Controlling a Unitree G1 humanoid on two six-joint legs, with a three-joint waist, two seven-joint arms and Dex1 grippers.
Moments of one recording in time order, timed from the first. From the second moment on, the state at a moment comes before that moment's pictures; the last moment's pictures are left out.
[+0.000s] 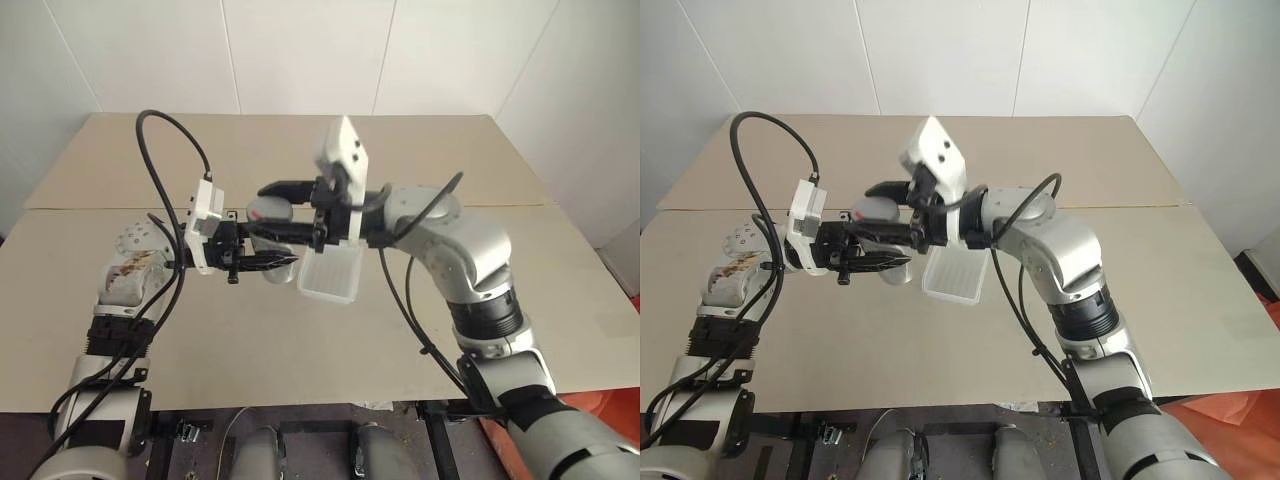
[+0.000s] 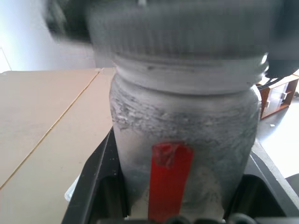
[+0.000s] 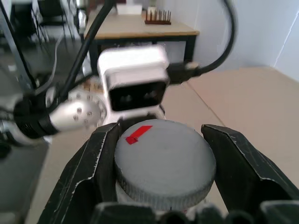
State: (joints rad) left arm -0.65 0.58 0.02 0.21 -0.50 0.22 -1.44; right arm -0.97 -0.26 0.14 -0.14 0.53 0.80 0.75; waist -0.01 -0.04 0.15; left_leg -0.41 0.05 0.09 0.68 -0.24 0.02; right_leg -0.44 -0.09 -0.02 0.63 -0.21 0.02
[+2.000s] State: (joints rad) left arm -1.32 0.49 -1.07 1.07 1.56 -0.46 1.04; right arm -0.65 -0.75 -0.04 -0.32 0.73 1.08 0.88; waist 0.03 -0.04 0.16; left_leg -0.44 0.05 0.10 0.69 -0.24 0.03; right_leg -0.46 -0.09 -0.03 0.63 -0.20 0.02
